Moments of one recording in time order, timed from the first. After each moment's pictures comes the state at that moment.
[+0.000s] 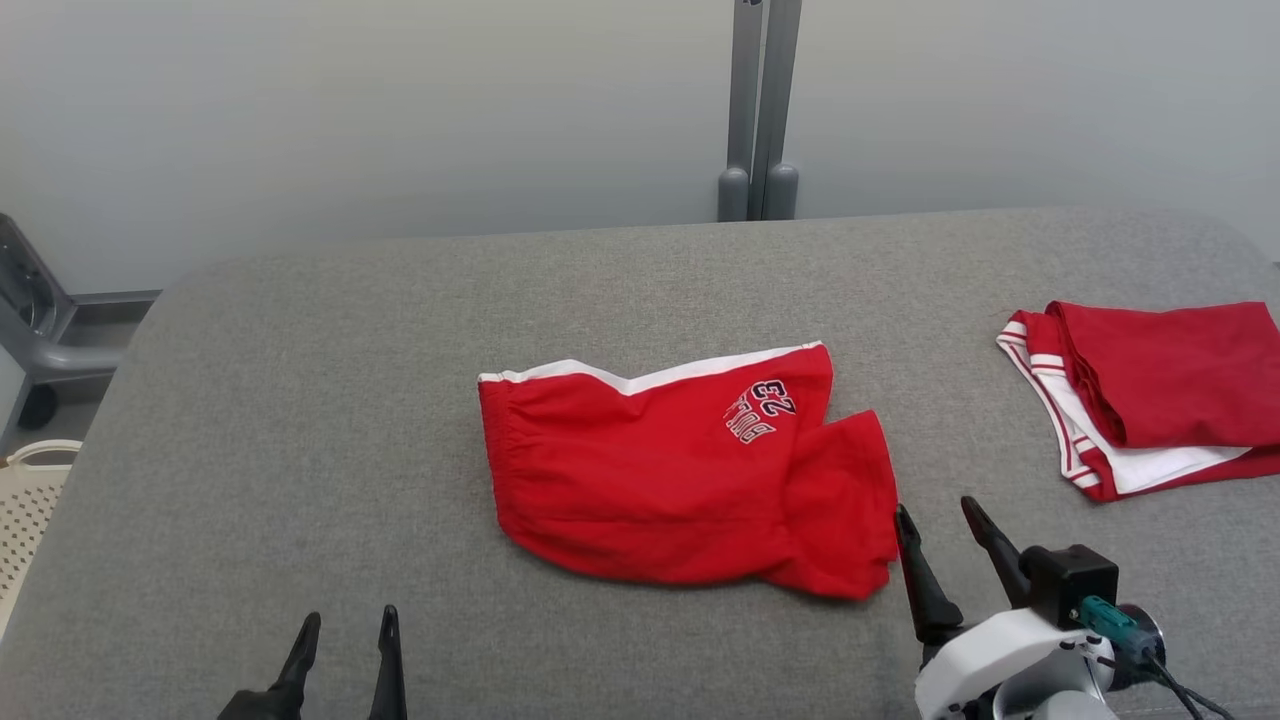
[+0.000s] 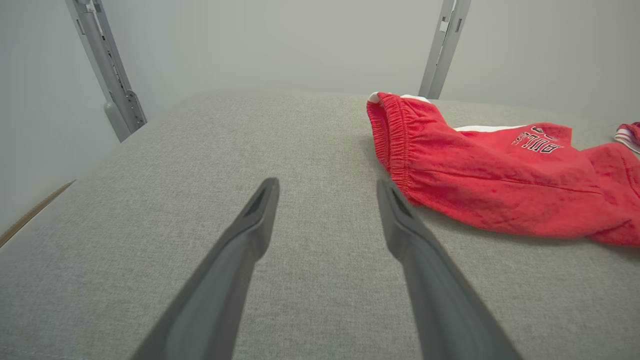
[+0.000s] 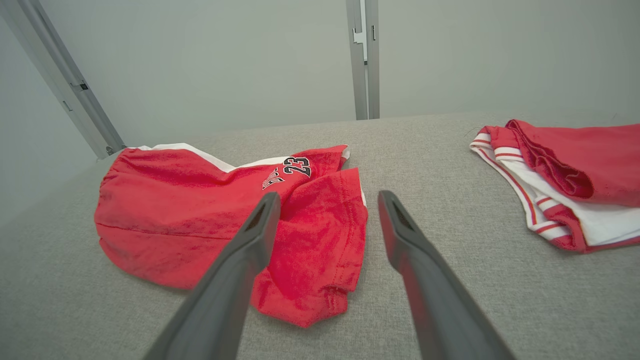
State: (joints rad) left arm 0.14 0.06 -0.05 0.27 -0.18 -0.06 -0.26; right arm -0.04 -0.05 0.10 0.37 0.20 0.13 -0.26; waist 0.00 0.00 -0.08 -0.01
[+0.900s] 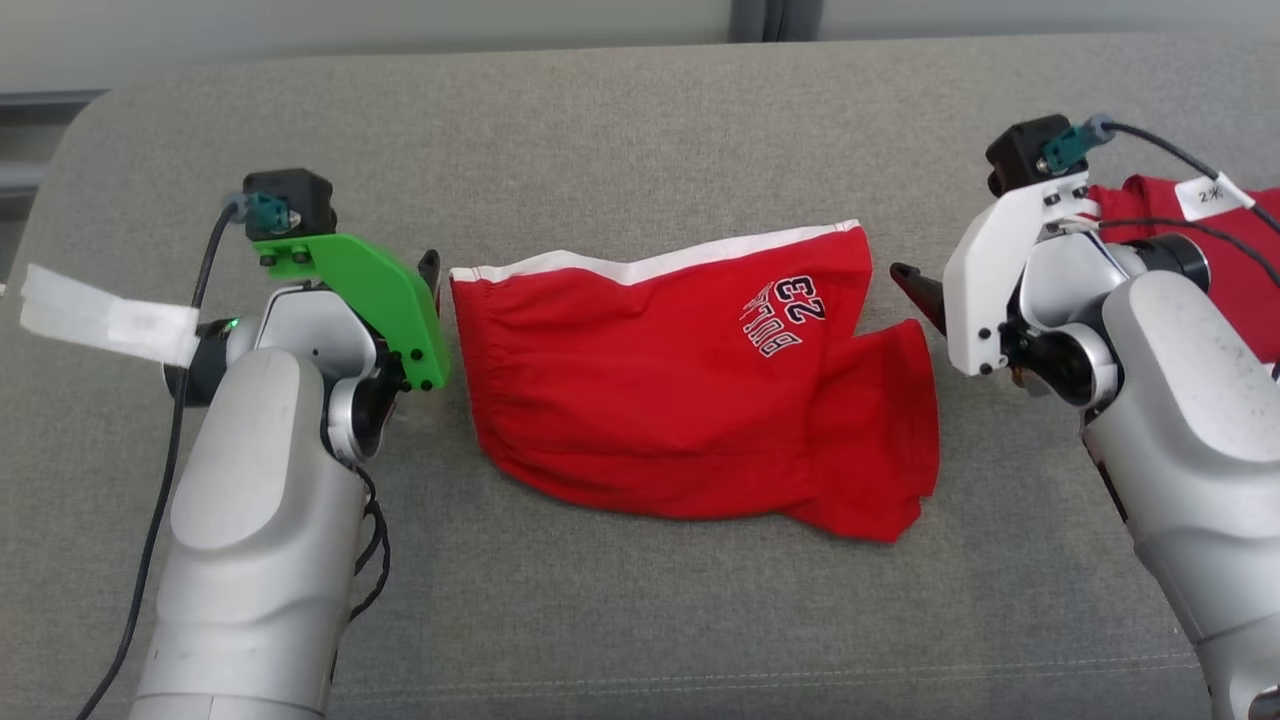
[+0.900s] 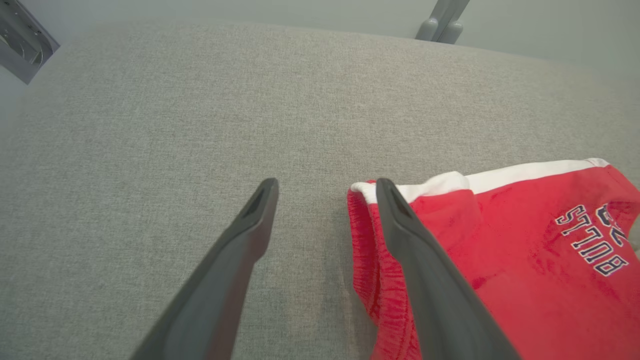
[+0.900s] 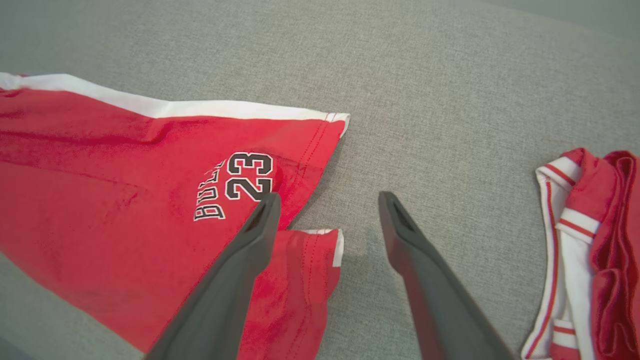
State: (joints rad) left arm -0.71 0.05 -0.14 0.61 -0.33 0.00 0.46; right arm -0.74 -0.28 0.31 0.48 0.45 0.13 0.68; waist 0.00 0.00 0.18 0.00
